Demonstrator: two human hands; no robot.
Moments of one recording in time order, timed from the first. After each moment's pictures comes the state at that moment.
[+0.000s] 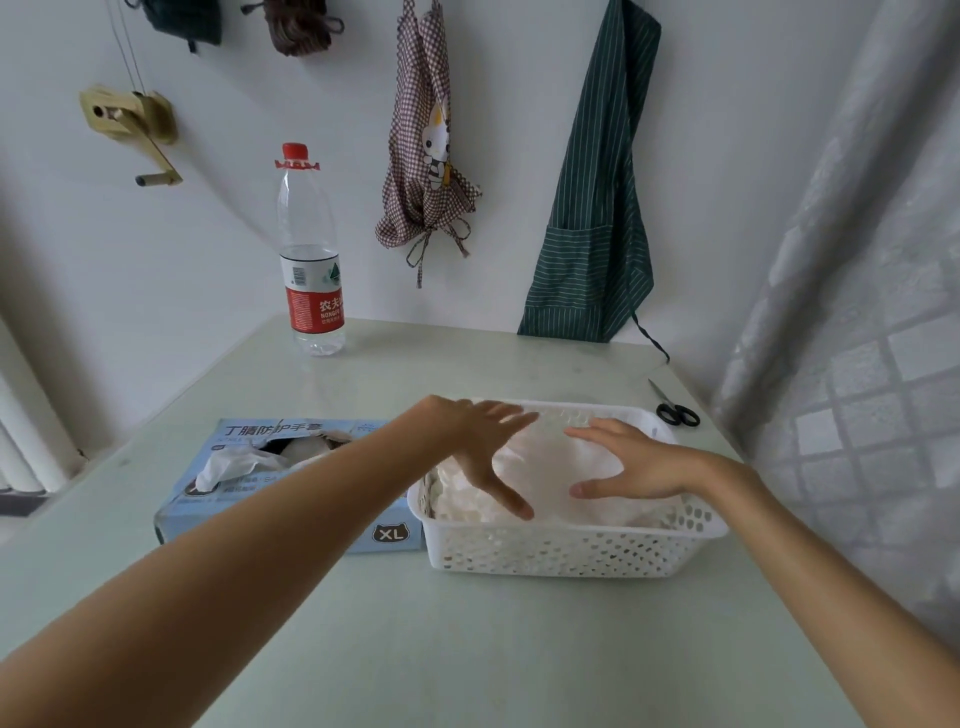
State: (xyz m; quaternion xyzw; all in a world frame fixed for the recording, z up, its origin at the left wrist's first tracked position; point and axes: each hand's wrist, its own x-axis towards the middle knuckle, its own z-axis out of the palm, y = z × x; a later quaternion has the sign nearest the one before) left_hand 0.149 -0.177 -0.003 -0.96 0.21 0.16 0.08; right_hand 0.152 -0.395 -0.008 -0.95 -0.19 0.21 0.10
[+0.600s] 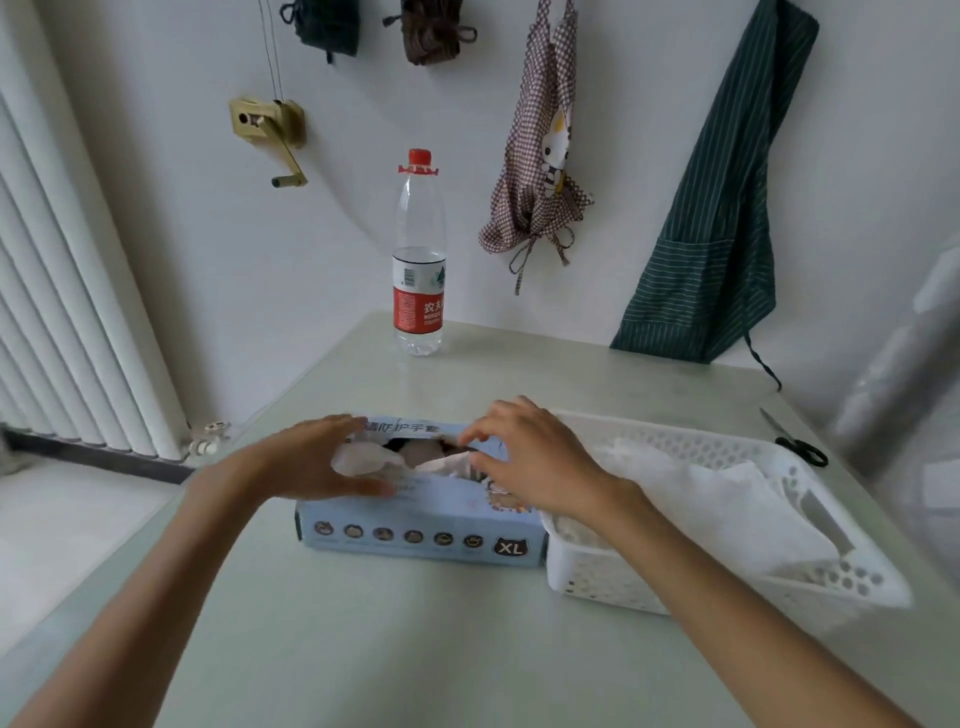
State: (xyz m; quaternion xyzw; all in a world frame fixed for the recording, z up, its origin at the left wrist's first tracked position) left_hand 0.050 0.046 -0.025 -0.99 -0.03 0.08 -0.14; right_hand 0.125 -0.189 -0.018 -0.89 -0.41 -0.07 0.18
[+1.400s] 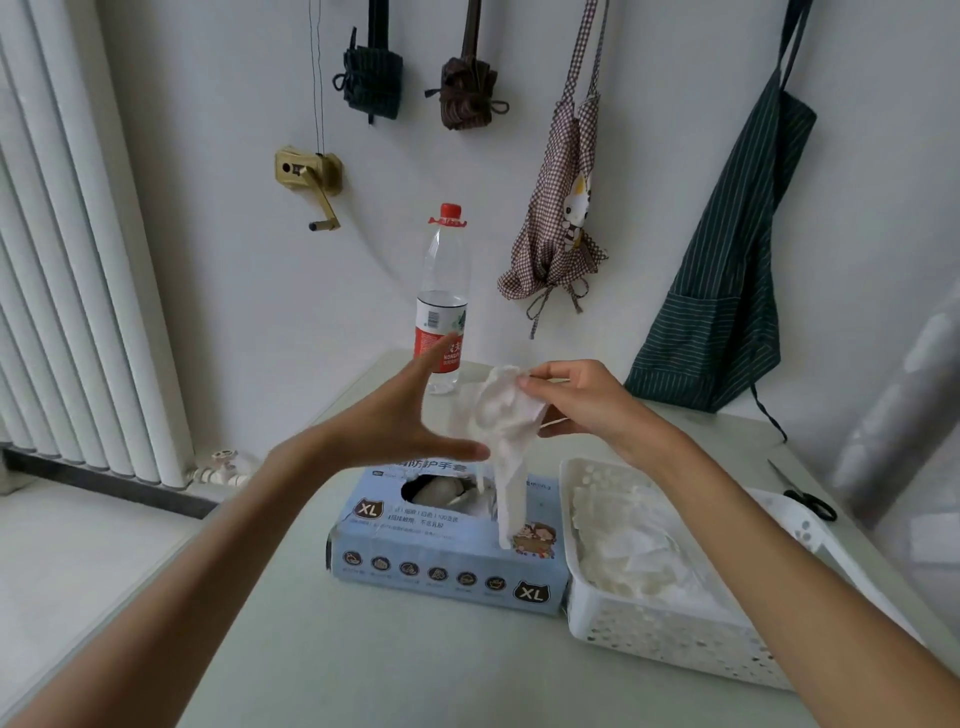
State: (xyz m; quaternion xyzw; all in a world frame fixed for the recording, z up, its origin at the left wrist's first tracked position) left_hand 0.058 0.010 0.042 -0.91 0.08 -0.09 -0.39; right_hand 0.141 -0.179 0.065 -0.80 -0.23 0.12 0.54
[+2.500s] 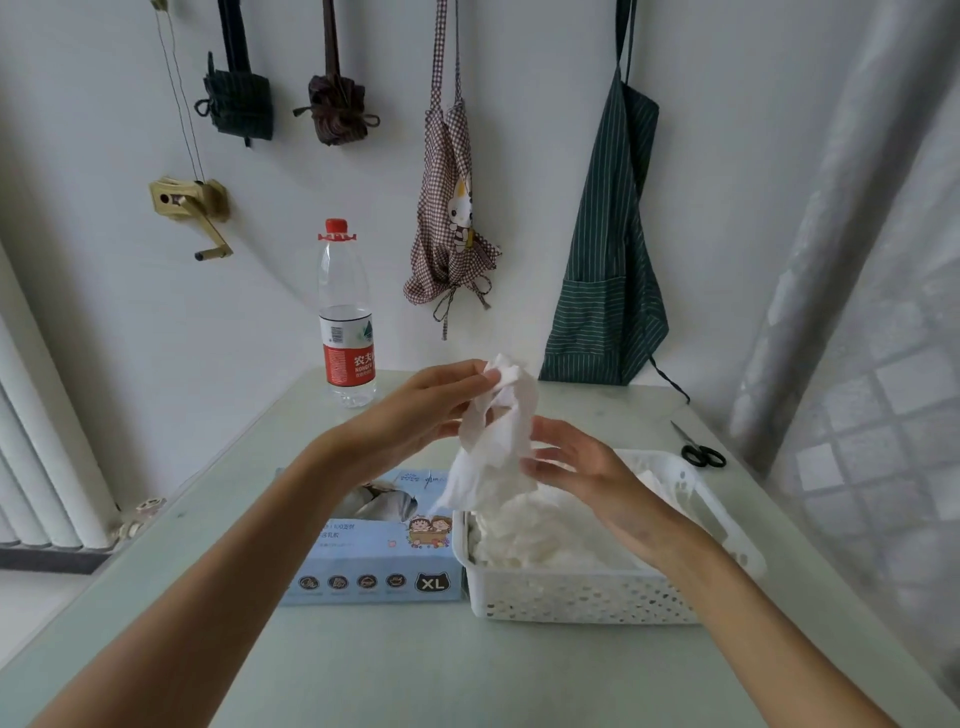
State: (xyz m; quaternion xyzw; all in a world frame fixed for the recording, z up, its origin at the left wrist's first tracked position) left_hand 0.090 -0.109 0.063 -0.73 0.15 0.06 -0.67; right_hand 0.101 -0.312 0.014 -0.77 -0.21 0.10 0.60
